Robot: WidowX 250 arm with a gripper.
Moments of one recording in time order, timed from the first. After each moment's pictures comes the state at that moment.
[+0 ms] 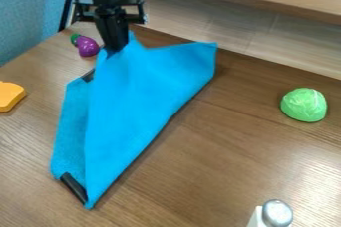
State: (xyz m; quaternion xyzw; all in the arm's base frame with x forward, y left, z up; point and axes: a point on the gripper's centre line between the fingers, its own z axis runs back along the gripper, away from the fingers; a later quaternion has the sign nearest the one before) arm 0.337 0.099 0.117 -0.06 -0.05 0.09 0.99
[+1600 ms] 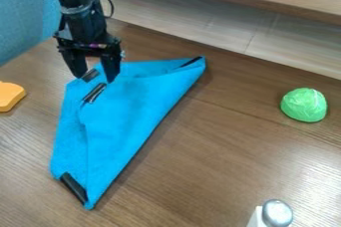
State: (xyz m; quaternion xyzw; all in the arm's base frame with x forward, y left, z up) arm 0.316 0.127 0.078 -0.02 -0.08 0.11 0.99
